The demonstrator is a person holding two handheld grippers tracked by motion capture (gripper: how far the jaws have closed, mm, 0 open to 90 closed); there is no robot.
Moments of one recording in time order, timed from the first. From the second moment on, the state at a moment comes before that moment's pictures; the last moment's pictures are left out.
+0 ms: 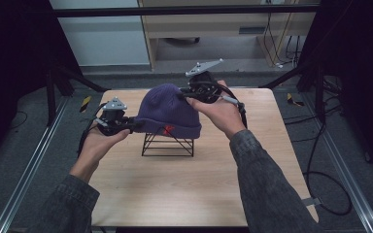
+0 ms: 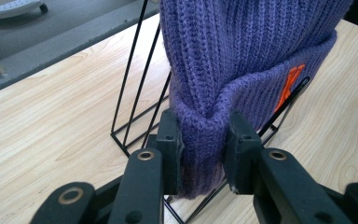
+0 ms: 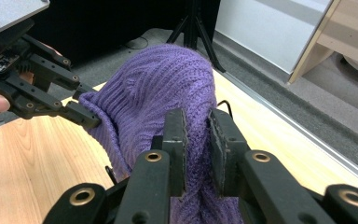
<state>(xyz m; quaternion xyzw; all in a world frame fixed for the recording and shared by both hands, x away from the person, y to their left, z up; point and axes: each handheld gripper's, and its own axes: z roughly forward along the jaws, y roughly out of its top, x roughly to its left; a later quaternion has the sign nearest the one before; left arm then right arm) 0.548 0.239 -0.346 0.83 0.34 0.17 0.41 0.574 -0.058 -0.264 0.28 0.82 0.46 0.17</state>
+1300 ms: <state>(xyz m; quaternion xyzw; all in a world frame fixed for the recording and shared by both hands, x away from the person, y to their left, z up) 0.546 0.244 -0.393 0.83 0.36 0.15 0.39 0.566 -0.051 -0.304 0.27 0.85 0.43 0.14</state>
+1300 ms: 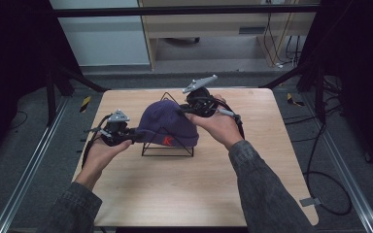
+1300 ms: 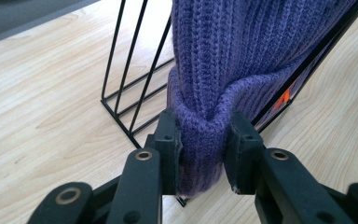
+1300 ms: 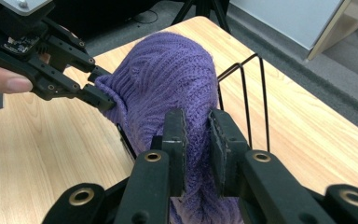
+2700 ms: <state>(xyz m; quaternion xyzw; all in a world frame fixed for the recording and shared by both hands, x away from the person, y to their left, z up) 0.533 0.268 -0.414 0.82 0.40 0.18 0.38 0.557 -0.048 -0.317 0.28 0.85 0.42 0.14</state>
